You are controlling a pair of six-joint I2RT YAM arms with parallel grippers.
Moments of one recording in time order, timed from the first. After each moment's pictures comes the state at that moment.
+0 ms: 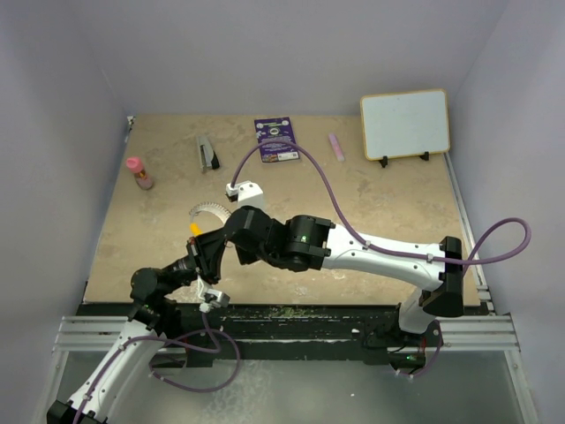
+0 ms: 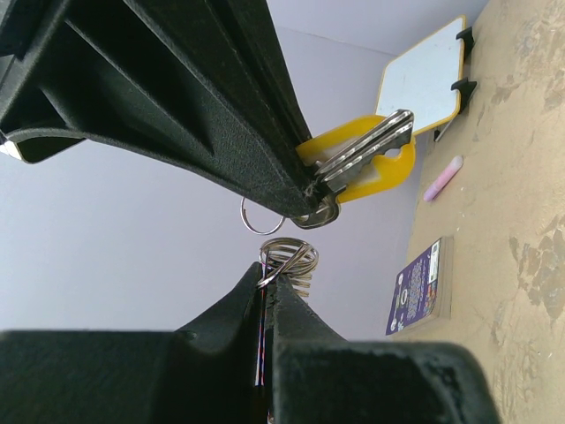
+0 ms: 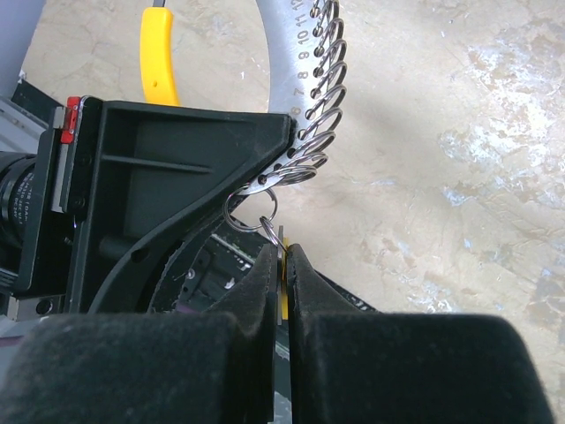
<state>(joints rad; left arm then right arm) -0.37 0.23 0.01 0.58 0.73 1.19 1.34 1.65 1.68 -0.82 0.47 0.72</state>
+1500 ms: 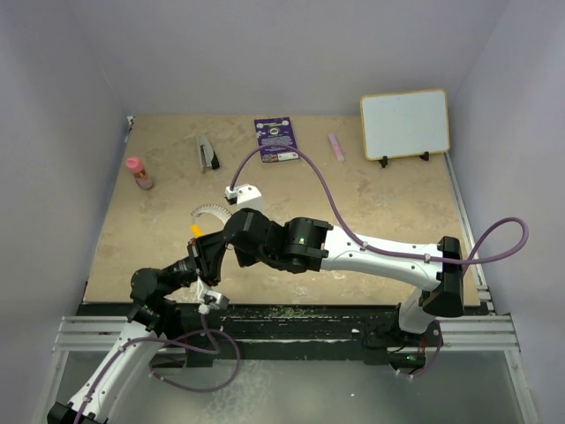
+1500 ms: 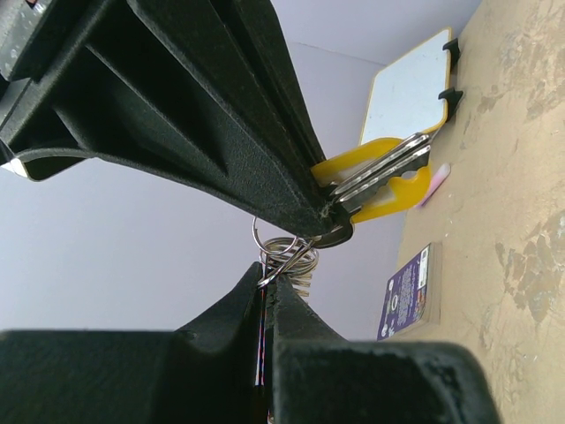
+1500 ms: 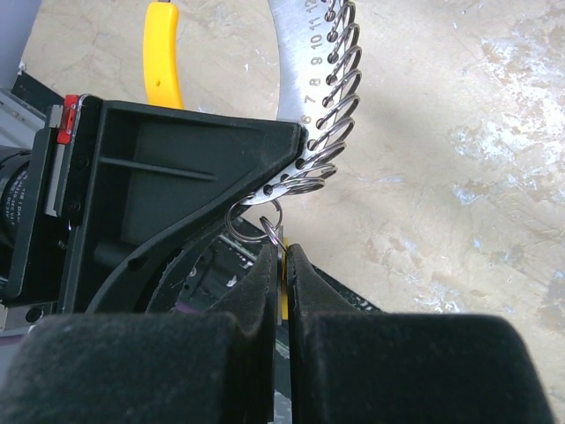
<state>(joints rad) -0.37 0.21 0.02 0.55 0.76 1.19 1.34 1.65 1.64 -0.79 0.45 0.73</state>
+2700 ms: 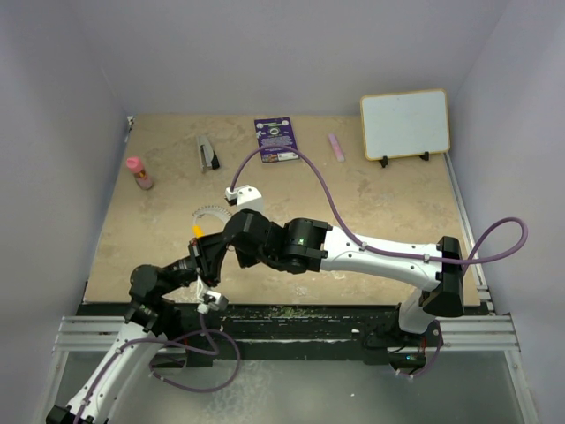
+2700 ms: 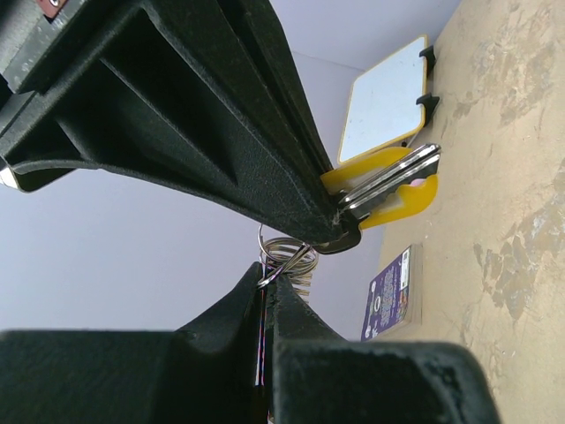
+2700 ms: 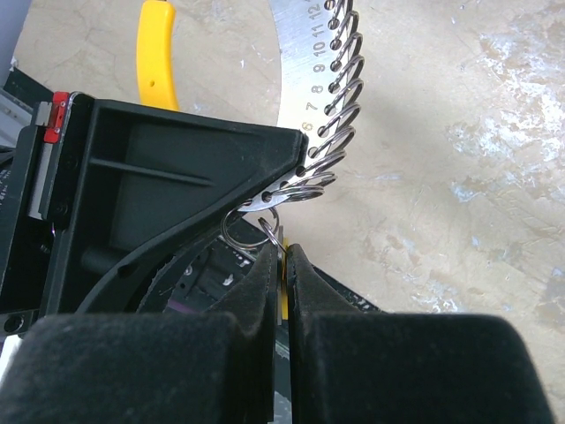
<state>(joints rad) -0.37 0.19 0.06 0.43 0.78 1.19 1.34 1.65 1.63 -0.79 0.45 0.73</state>
